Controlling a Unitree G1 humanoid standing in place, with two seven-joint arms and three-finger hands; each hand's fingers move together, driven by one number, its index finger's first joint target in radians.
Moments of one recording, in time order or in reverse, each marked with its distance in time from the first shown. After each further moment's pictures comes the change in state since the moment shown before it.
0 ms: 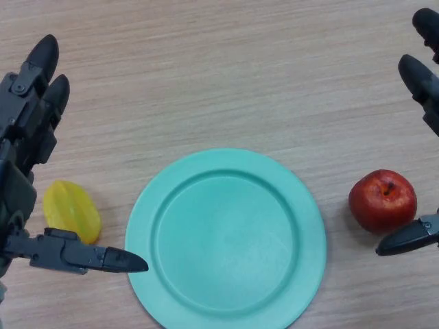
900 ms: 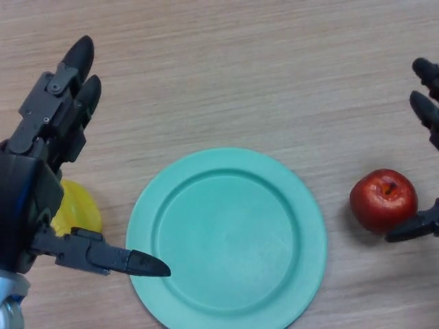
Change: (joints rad) left arm -0.018 0.000 -0.085 0.006 0.031 0.000 0.002; right arm -0.087 -0.046 0.047 0.786 -0.185 -0.599 0.124
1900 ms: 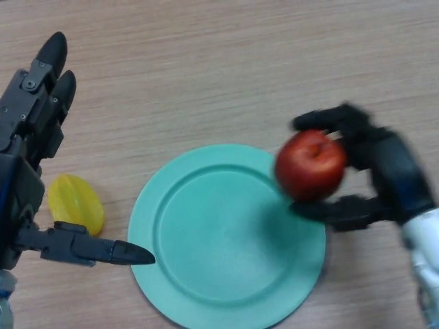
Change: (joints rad) left arm -0.005 0.002 0.044 0.051 0.003 -0.057 0.022; right arm -0.005 0.172 0.352 -0.204 -0.328 0.223 -0.235
